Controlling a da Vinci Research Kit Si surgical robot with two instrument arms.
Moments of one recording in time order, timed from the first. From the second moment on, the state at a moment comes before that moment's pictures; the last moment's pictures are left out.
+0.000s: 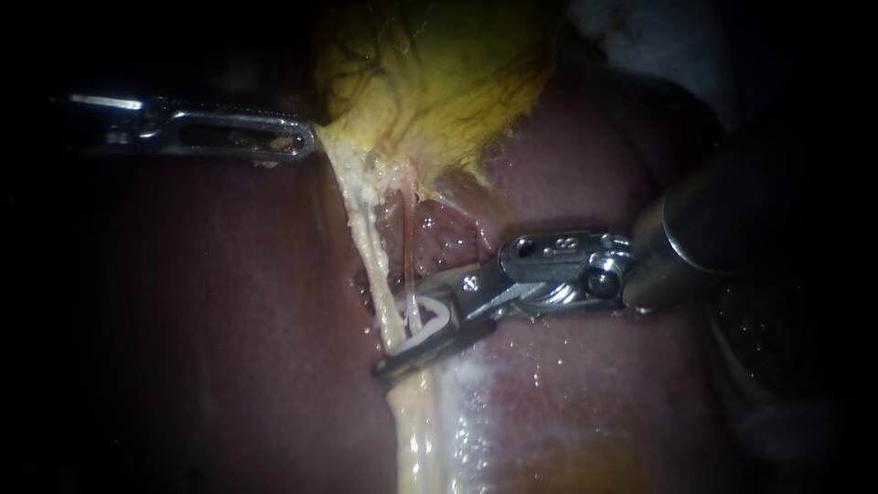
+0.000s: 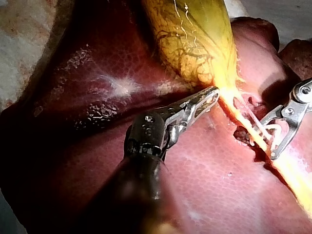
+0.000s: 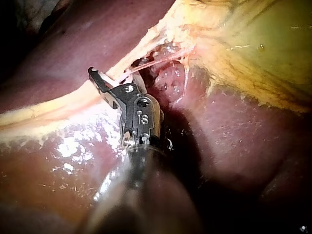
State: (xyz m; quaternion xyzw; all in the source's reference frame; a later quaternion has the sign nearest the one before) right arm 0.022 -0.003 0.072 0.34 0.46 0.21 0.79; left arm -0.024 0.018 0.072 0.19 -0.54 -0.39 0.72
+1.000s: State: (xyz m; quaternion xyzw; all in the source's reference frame) right arm 0.014 0.000 0.072 0.34 0.46 0.21 0.79; left arm -0.024 0.018 0.072 0.19 -0.54 -0.39 0.72
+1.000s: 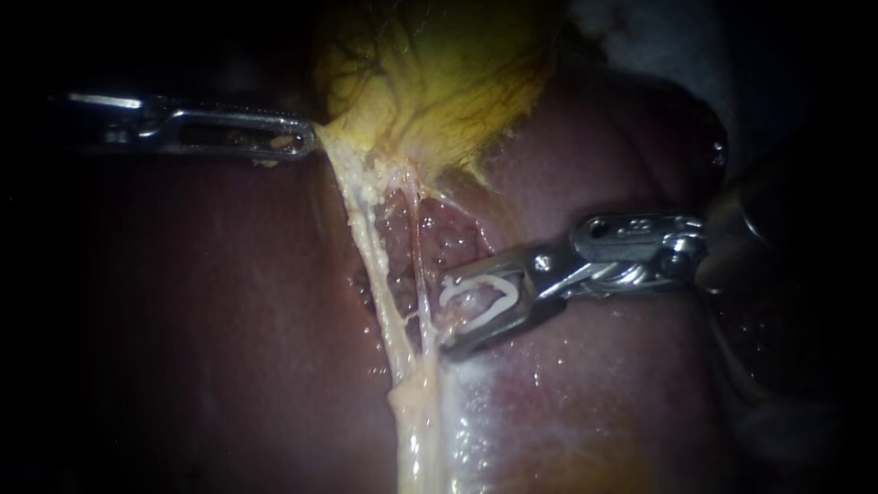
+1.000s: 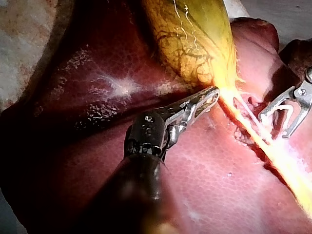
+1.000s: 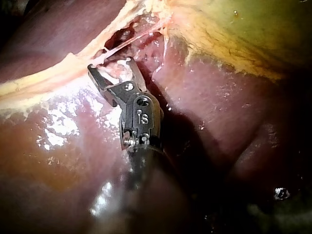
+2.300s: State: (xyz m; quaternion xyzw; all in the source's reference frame) right arm 0.018 -0.003 0.077 0.48 0.52 0.14 0.69; left arm -0.024 0.018 0.072 0.19 -0.54 -0.39 0.72
